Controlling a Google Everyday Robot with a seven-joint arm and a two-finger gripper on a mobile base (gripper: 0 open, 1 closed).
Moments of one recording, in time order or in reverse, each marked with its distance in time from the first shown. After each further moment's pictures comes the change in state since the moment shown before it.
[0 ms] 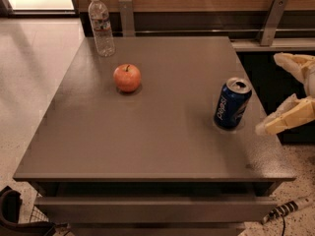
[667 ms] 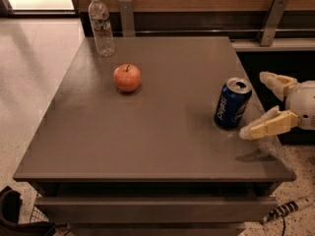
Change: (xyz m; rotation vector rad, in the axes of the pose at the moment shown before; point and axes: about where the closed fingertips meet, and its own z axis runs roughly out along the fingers) arm 0.027 0.000 0.037 -0.026 -0.204 0.157
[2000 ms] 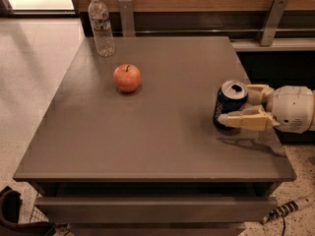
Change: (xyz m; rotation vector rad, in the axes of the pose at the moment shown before) arm -0.002 0.016 0.037 -0.136 -0.143 -0.048
